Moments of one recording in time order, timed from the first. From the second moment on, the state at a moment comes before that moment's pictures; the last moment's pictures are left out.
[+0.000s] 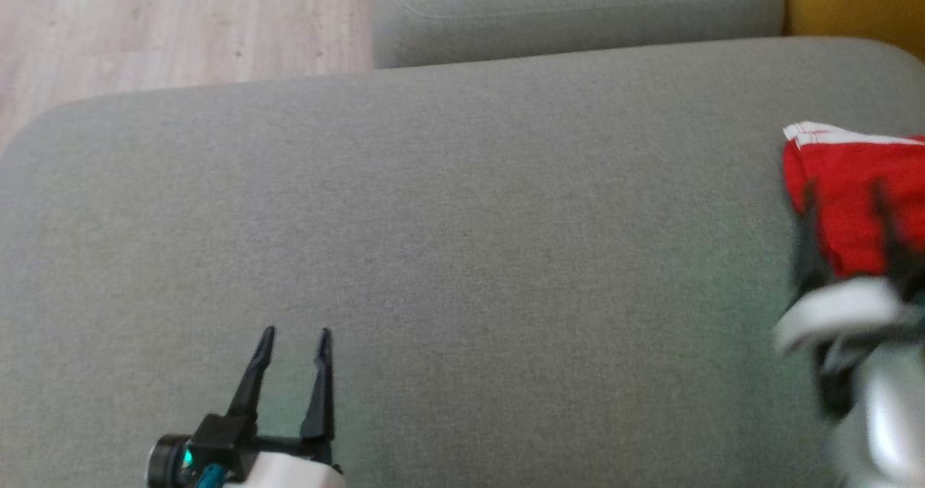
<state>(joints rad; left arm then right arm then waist) 0.03 0.05 -0.19 0.26 -0.16 -0.05 -0.26 -0.31 -0.12 -0.22 0.45 -0.09 0.12 -0.23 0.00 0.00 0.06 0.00</state>
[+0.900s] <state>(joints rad) 0.09 0.05 -0.11 0.34 -0.21 -0.01 -0.23 0.13 -0.04 -0.07 0.25 0.11 0.12 -0.23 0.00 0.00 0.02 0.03</state>
